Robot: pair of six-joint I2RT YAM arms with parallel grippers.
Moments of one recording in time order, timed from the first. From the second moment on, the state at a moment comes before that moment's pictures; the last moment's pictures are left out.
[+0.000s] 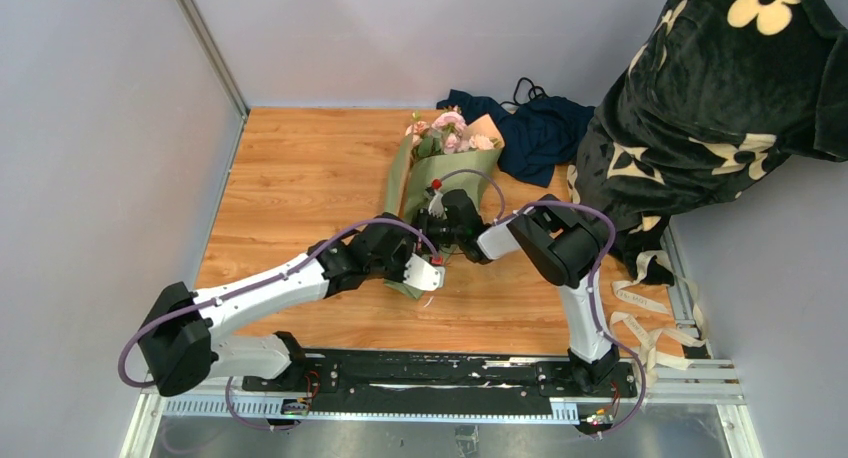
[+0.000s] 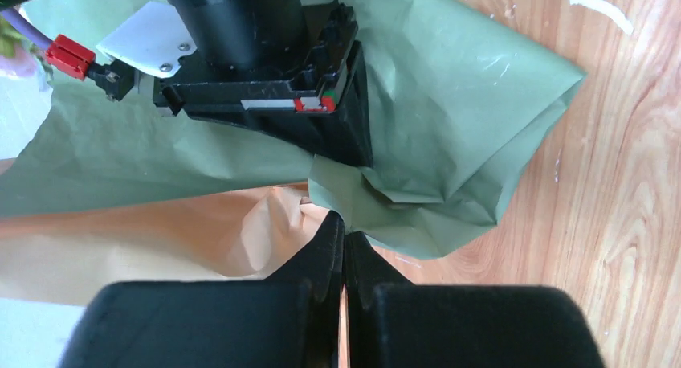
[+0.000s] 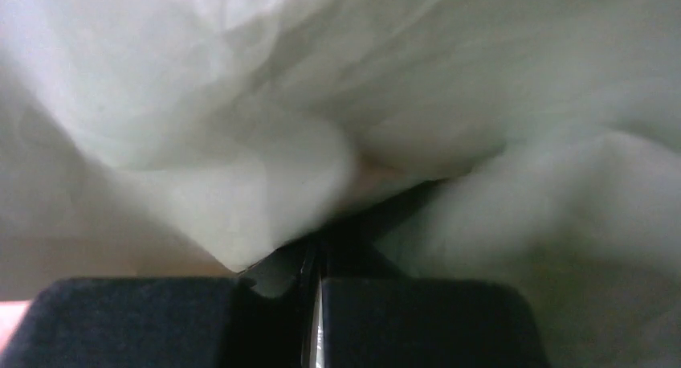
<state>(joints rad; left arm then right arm) -0.87 1.21 0.78 -0.42 -0.07 1.01 0.70 2.11 1.00 0.63 -0.57 0.87</state>
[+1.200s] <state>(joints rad) -0.99 1.48 0.69 -0.21 -0.01 1.07 0.53 1.26 0.67 0.15 -0.15 0.65</state>
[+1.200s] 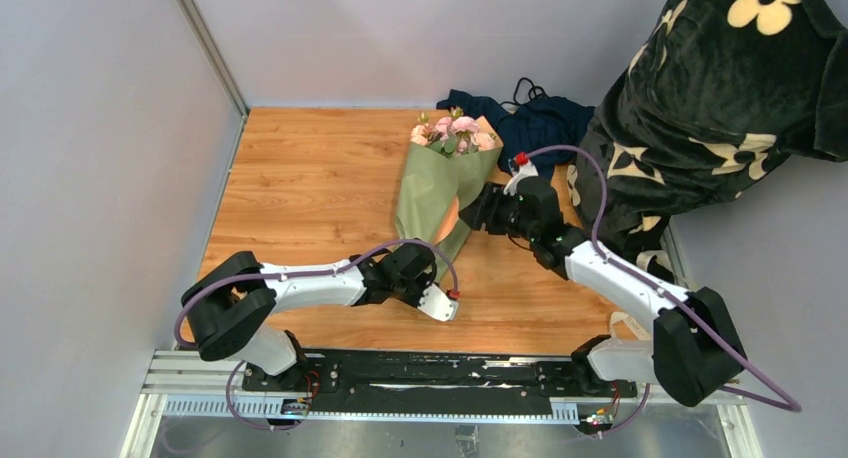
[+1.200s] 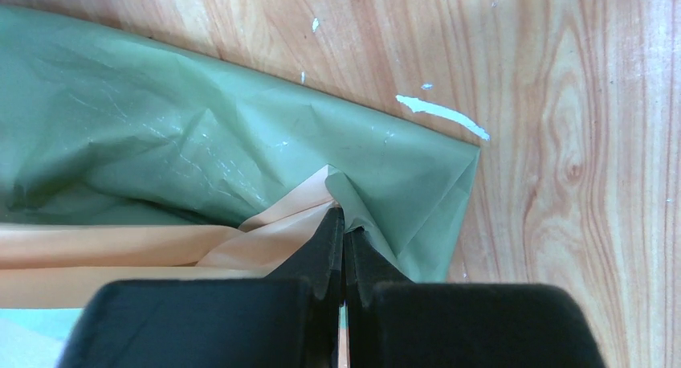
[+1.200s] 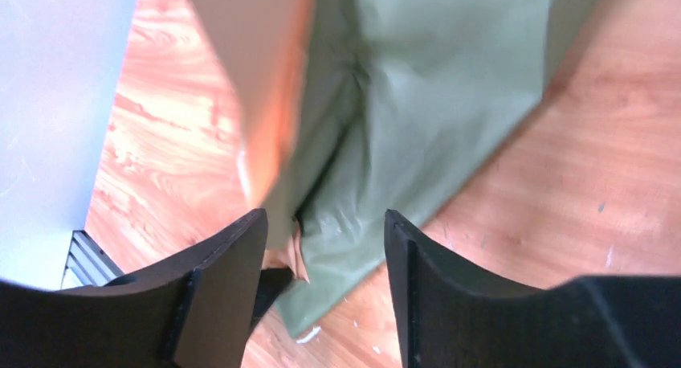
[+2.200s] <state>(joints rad) -1.01 1.52 0.72 -0.23 -0.04 1.07 0.53 1.57 1.01 0.05 -0.22 0.51</state>
